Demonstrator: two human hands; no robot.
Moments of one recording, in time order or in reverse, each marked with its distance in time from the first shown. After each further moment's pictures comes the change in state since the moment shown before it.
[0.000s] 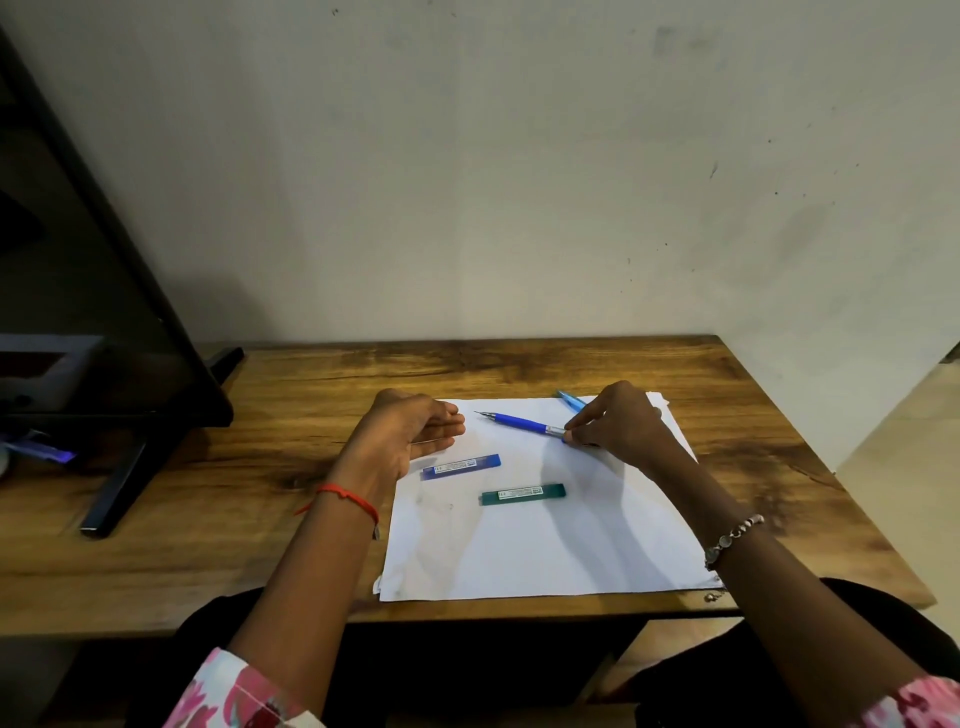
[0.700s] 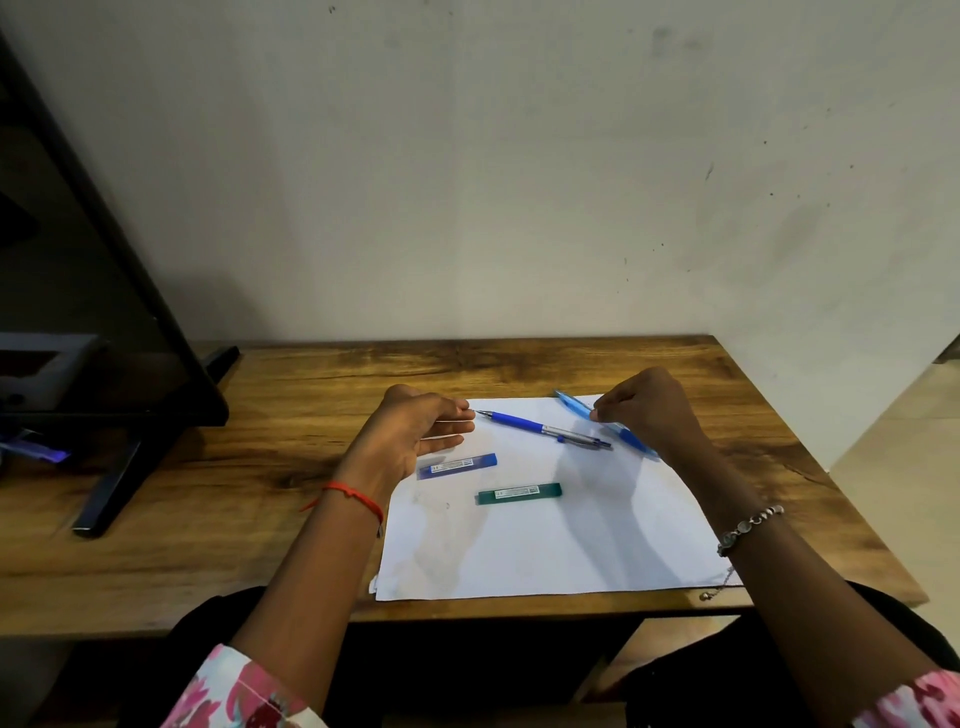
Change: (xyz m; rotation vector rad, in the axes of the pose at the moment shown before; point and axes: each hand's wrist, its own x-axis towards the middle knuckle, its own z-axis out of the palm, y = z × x) left_hand 0.001 0.000 0.009 0.046 -0.035 0.032; right_hand 0.004 0.014 -0.023 0.171 0.156 0.015
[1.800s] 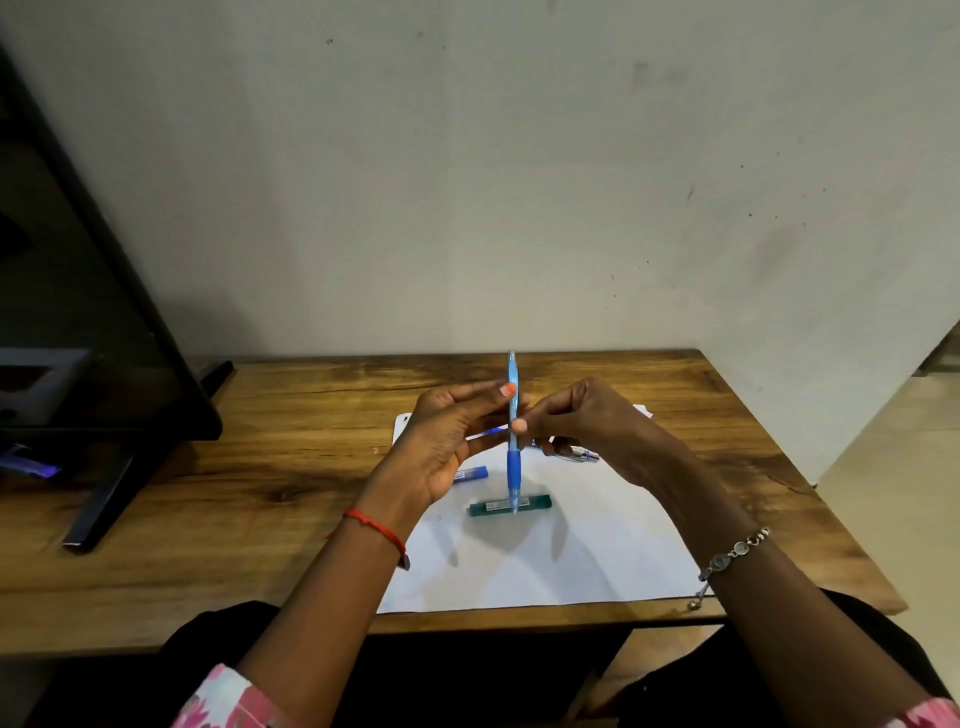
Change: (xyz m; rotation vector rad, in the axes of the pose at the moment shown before) left_hand -0.017 -0.003 0.026 -0.277 -0.316 0.289; right_hand -0.046 -0.052 -0.004 0.374 -0.524 -0.164
